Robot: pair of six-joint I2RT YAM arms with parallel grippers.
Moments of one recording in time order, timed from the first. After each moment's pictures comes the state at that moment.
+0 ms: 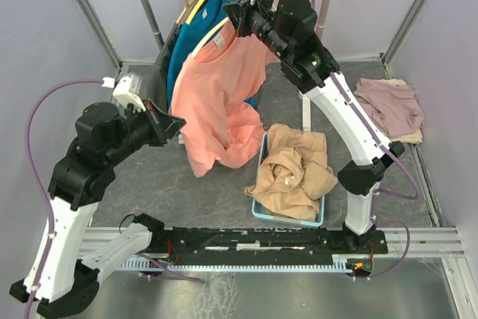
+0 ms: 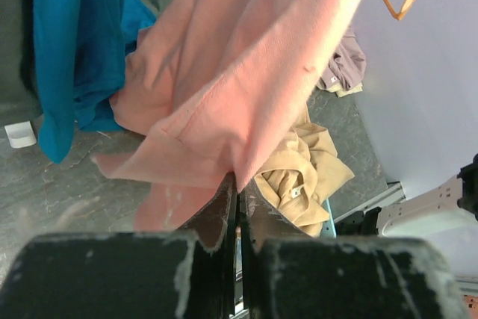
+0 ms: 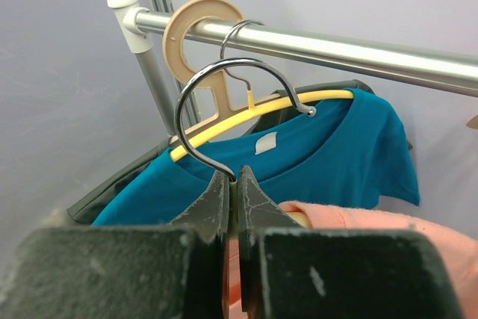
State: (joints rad) left arm -0.43 0.85 1.42 -0.87 0.13 -0.53; right arm 0.70 1.91 2.41 -0.31 0.05 0.10
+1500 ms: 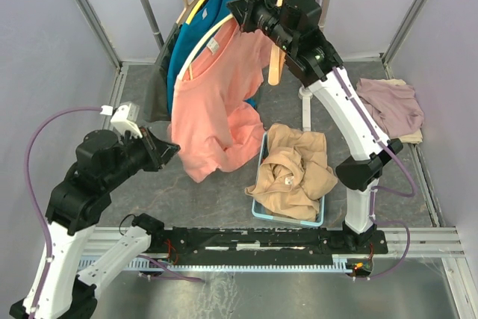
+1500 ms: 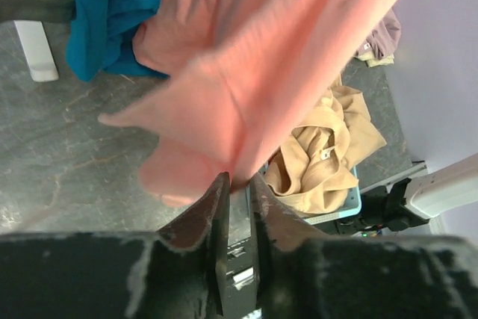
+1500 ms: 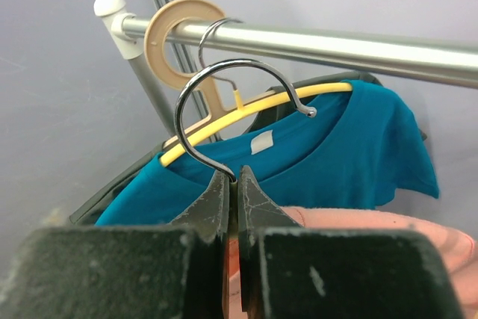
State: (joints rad) left arm -0.43 0.65 1.24 -0.97 0.10 -0.54; right arm 0.65 1.95 2.45 -0.34 -0.02 0.20
